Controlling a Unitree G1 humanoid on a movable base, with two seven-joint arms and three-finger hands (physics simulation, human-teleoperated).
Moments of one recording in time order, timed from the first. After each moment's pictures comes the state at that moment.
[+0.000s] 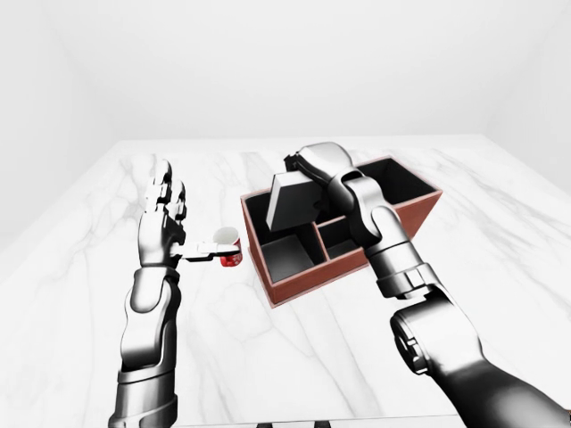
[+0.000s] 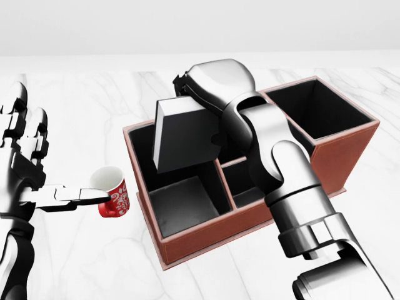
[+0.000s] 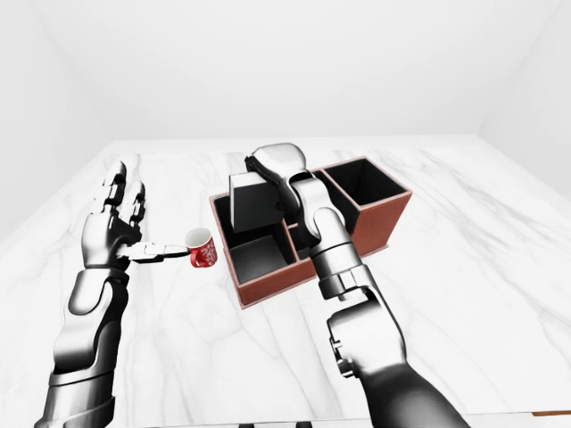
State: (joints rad) left arm -0.22 0.16 0.21 -0.16 -0.15 0.09 -0.08; right arm -0.97 -0.11 0.12 0.58 -1.16 -0.09 0.27
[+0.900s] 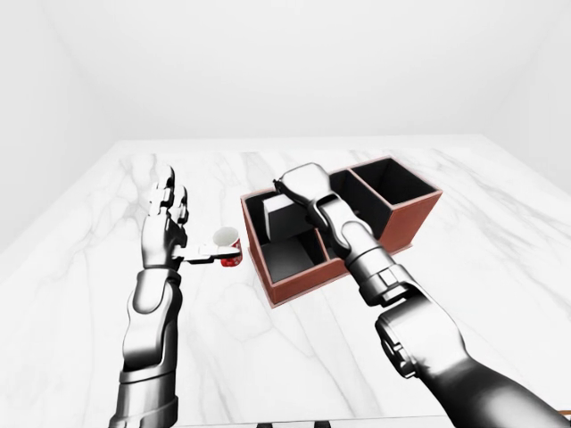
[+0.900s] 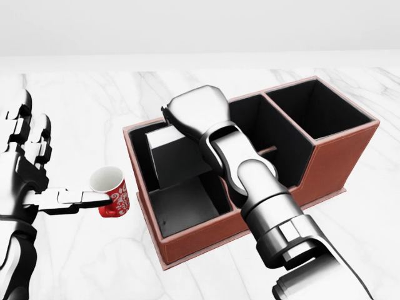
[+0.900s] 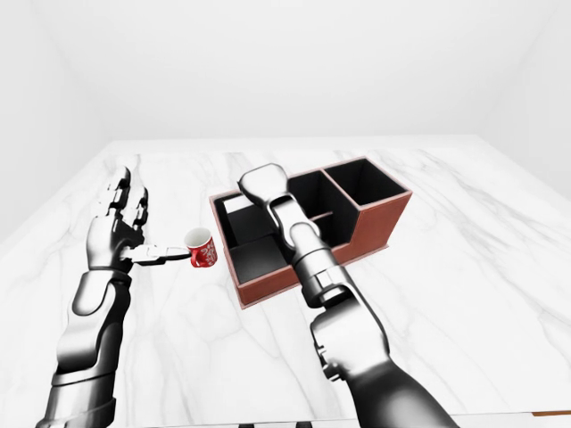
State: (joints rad) left arm -0.21 0.16 0.21 -0.13 -0.15 0.09 -0.08; right arm -1.01 -0.02 0.19 0.88 -1.39 -0.09 -0.02
